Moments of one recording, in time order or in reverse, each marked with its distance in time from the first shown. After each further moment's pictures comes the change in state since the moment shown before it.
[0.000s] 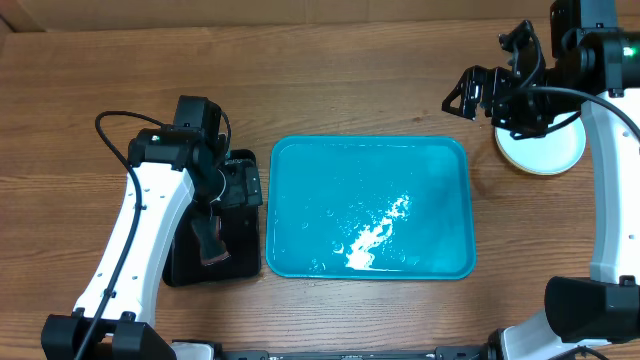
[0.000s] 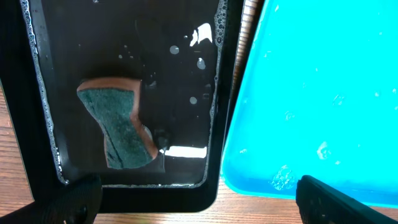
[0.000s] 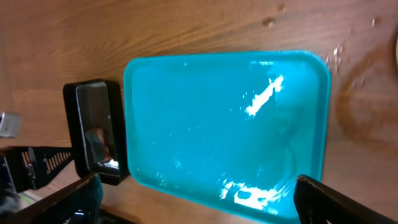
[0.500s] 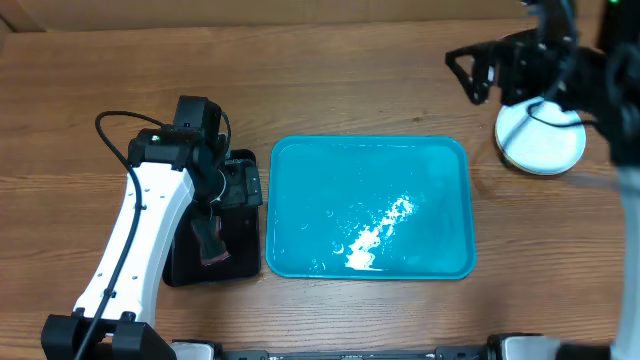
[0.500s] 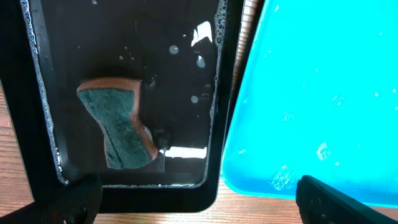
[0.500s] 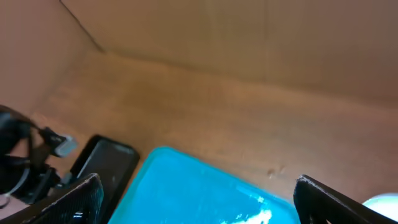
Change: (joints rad) left arm 0.000 0.000 0.000 0.000 0.000 0.000; right arm 0.040 -0.262 -0.010 0.391 -0.048 -0.164
